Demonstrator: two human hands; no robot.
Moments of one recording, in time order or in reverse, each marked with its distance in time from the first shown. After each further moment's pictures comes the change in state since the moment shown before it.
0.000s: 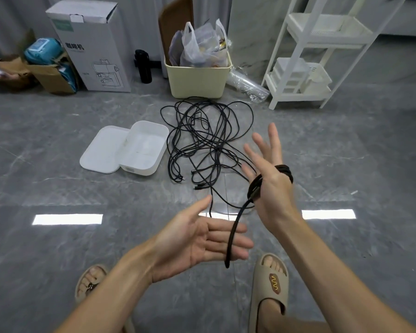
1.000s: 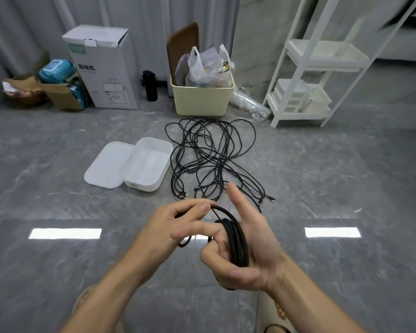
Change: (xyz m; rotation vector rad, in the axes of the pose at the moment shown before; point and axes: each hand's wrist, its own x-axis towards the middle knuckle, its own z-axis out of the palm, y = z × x) left_hand -0.024 0.026 -0.006 0.587 0.608 0.496; right_hand -0.028 0.009 0.022 0.715 -1.192 0.856
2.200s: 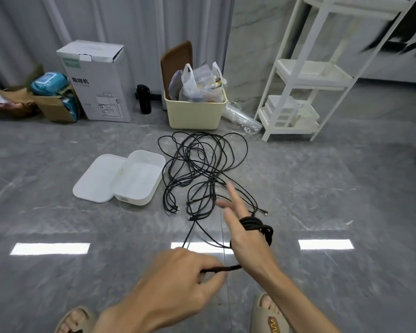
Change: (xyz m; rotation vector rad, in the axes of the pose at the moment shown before) left_hand -0.007 -0.014 0.023 0.914 -0.182 0.259; right_hand -0.012 -0.006 -0.028 -1.140 1.262 -0.370
